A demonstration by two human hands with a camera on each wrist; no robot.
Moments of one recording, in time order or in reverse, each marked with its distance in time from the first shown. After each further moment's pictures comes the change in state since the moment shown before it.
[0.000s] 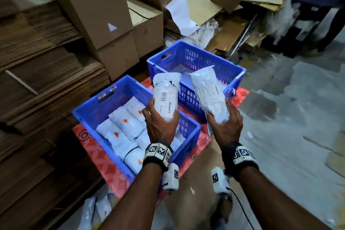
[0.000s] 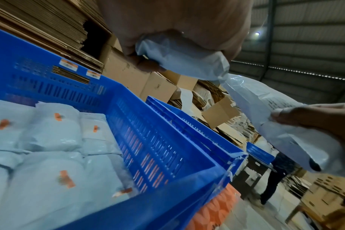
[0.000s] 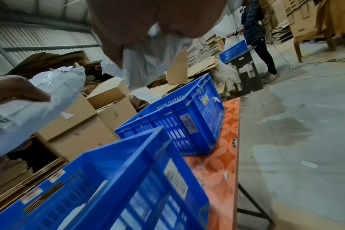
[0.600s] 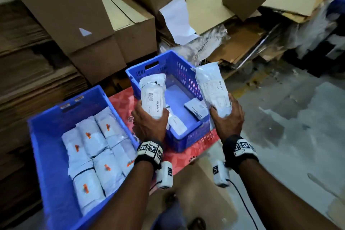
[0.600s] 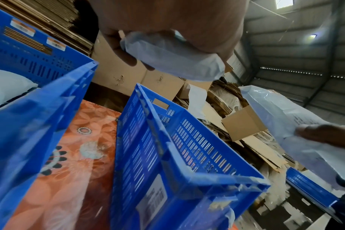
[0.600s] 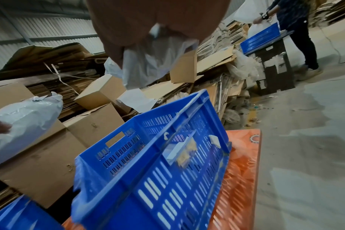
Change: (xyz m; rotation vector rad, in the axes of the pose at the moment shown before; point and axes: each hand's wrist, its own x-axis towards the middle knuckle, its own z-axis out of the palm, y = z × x) left_hand 0.065 0.087 0.197 0.254 0.215 -0.242; right_hand 0.245 0.127 0.013 0.089 -0.156 -0.022
